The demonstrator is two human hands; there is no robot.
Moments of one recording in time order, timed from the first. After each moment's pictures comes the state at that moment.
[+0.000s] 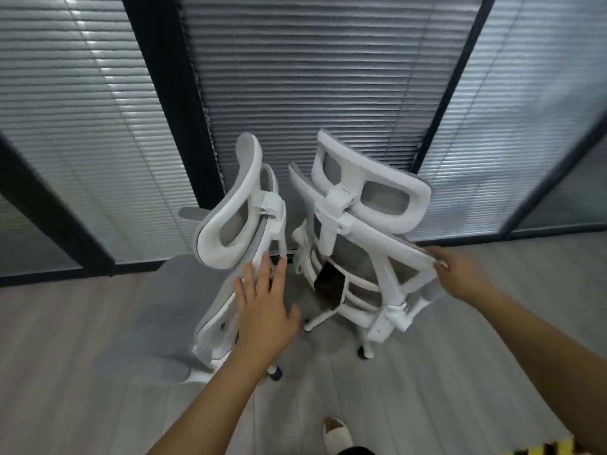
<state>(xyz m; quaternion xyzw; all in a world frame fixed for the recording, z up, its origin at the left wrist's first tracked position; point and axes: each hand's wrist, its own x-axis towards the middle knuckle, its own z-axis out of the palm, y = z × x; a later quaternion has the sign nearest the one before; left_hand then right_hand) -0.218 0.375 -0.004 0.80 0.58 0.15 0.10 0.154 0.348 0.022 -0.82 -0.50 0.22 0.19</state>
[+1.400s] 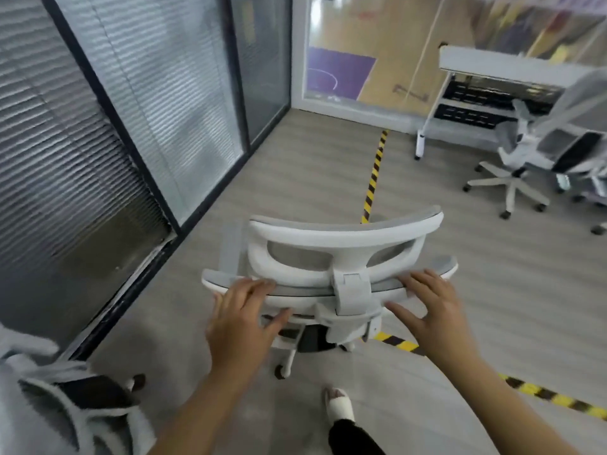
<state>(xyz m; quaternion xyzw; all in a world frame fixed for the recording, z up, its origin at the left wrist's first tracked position) -0.097 0.281 -0.029 0.95 0.08 0.22 0.22 -0.018 -0.031 -0.004 -0.94 -0.17 -0.15 0.25</state>
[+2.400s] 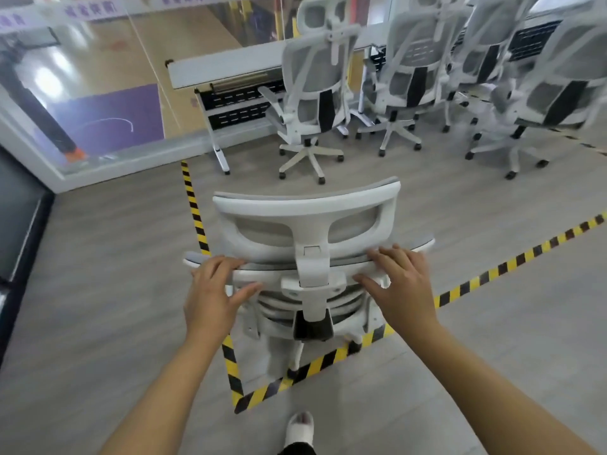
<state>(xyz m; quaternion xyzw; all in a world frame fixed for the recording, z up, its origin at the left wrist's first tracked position) 0.255 -0.137 -0.021 0.90 -0.25 0.09 0.34 0.101 -0.424 -0.034 -0.92 0.16 -0.32 0.16</state>
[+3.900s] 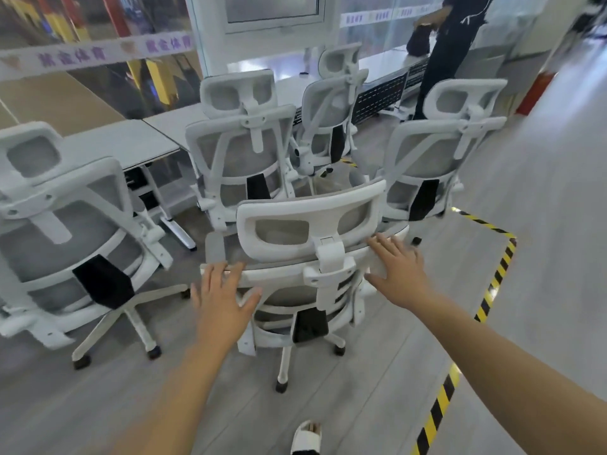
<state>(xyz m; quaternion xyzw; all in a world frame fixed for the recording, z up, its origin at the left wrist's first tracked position) 0.727 -1.213 -0.008 0.89 -0.38 0.00 0.25 0.486 -1.465 0.025 -0.92 0.38 -0.09 0.09</state>
